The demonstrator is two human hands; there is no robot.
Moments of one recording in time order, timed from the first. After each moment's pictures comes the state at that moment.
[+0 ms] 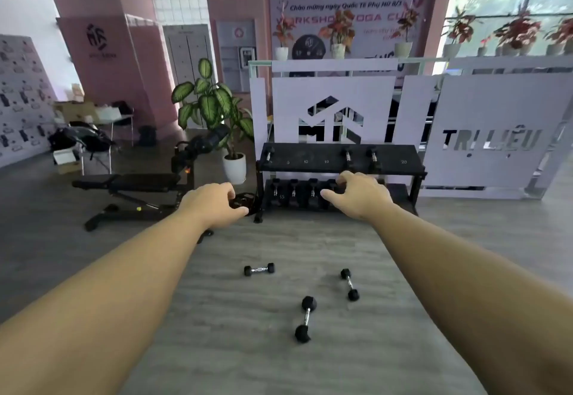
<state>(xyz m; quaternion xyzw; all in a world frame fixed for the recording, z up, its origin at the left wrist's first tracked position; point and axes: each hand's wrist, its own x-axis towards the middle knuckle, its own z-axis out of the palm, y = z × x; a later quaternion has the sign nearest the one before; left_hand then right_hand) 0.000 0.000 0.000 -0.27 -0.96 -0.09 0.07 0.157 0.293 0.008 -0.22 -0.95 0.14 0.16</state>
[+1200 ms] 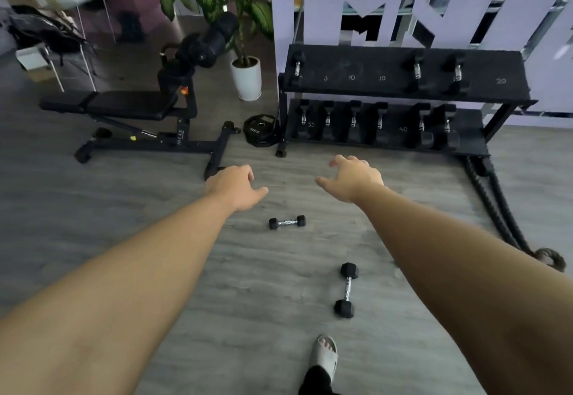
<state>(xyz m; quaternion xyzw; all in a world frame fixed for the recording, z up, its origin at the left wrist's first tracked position) -0.463 0.097 -0.194 -0.21 -0.97 -0.10 -0.08 -0.363 0.345 -0.201 -0.23 -0.96 0.16 -0.04</state>
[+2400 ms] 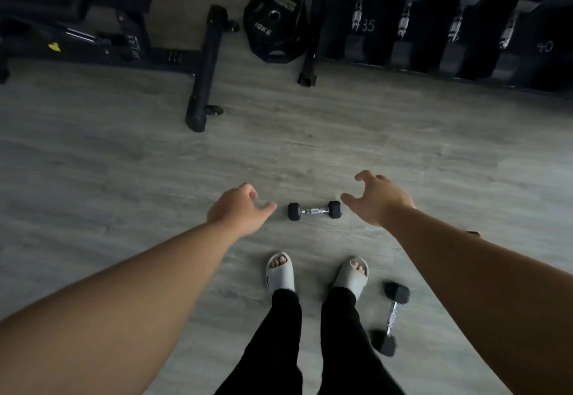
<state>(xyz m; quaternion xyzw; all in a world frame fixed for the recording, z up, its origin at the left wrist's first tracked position) -0.926 0.215 -0.533 -0.03 -0.92 -0.12 -0.37 -0.833 0.484 -0.553 -0.28 -0.89 0.21 -0.30</state>
